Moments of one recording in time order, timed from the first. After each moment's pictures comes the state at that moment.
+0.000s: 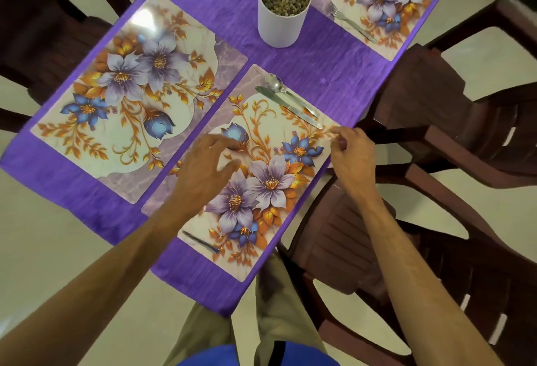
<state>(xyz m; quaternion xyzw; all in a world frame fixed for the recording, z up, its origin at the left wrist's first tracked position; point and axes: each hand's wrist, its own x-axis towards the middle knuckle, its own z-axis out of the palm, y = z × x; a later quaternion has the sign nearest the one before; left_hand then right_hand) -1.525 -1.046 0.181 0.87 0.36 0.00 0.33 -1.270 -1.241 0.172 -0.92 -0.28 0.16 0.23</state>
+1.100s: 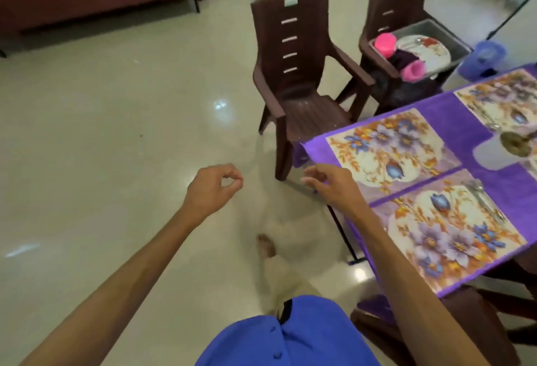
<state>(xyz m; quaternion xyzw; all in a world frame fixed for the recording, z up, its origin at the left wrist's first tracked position) -2.134 -0.994 0.362 0.71 0.60 0.17 0.34 -1.824 -1.029 0.367 -0.69 -0.61 0.33 0.21</state>
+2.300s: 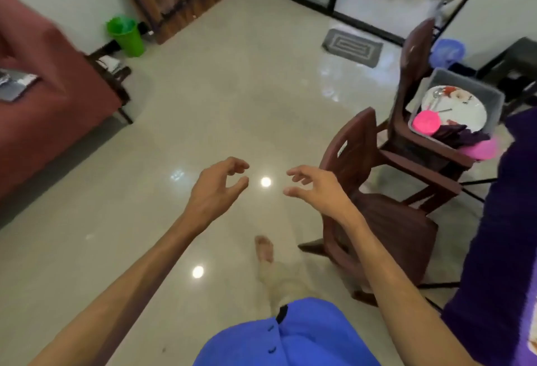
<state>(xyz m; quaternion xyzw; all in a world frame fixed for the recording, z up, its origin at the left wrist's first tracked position) -2.205 0.029 0.389 0.84 0.38 0.12 0.38 -1.981 -0.127 0.379 -0.79 -0.43 0.33 0.29</state>
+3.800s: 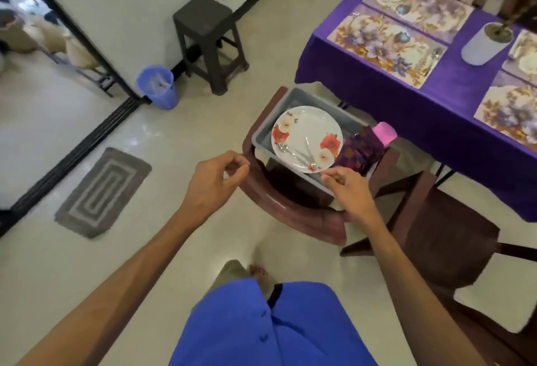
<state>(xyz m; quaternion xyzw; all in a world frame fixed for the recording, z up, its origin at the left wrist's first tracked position) -1.073 0.334 0.390 0.86 -0.30 -0.20 0.36 -1.266 0.082 0.311 -0.80 0.37 -0.05 0.46</state>
